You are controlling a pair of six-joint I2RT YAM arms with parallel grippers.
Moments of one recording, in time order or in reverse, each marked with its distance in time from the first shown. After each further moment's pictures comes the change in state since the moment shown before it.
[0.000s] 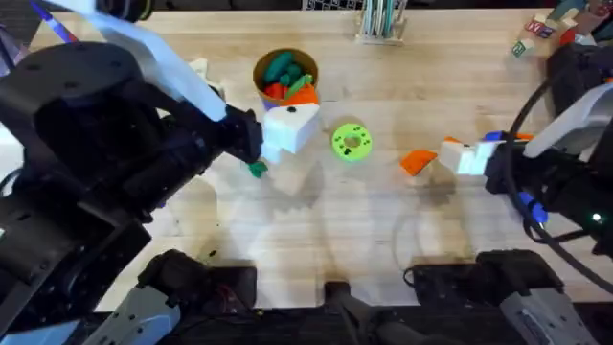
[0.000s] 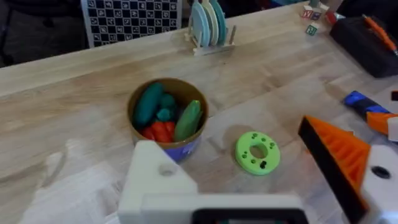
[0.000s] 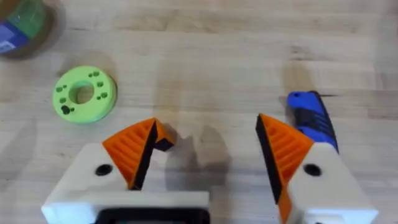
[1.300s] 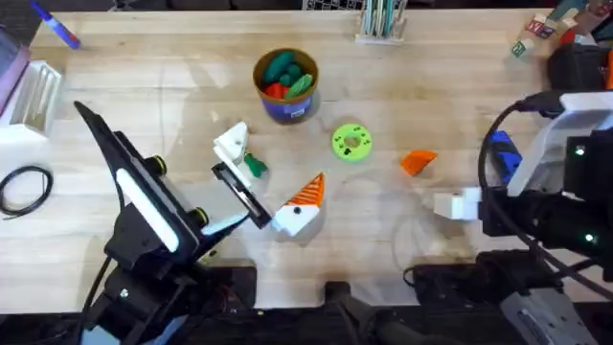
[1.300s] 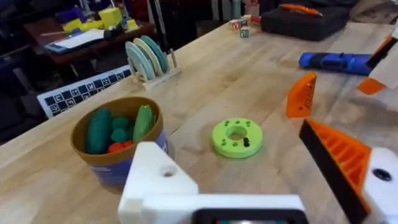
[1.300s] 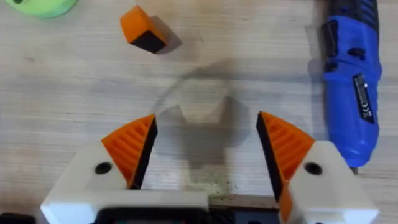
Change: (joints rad) left arm -0.035 -0.613 -0.629 0.277 0.239 0.280; right arm 0.000 0.000 0.000 -0.381 0.000 0.000
